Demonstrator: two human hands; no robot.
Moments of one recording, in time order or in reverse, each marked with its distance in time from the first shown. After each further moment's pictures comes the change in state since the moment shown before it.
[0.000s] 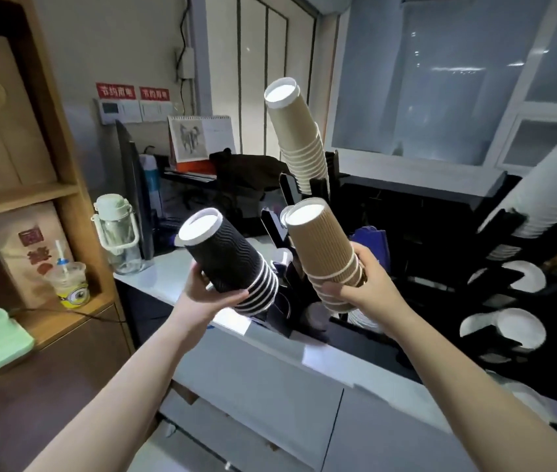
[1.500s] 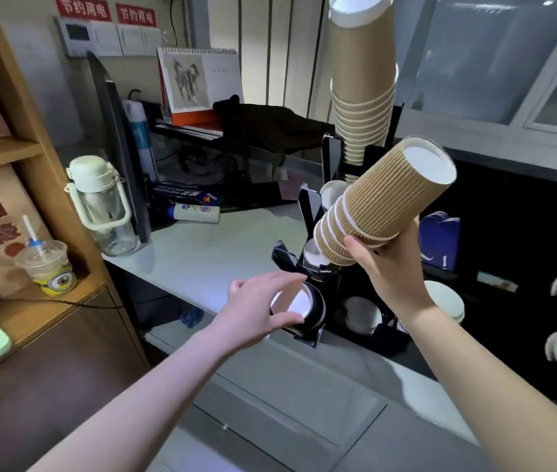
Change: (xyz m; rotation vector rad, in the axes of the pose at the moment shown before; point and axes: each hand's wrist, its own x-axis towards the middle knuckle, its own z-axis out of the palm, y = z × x) left_hand 0.076 -0.046 -0.016 1.081 -0.422 0.142; right_hand 0.112 0.037 0.072 -0.054 0.303 -0.273
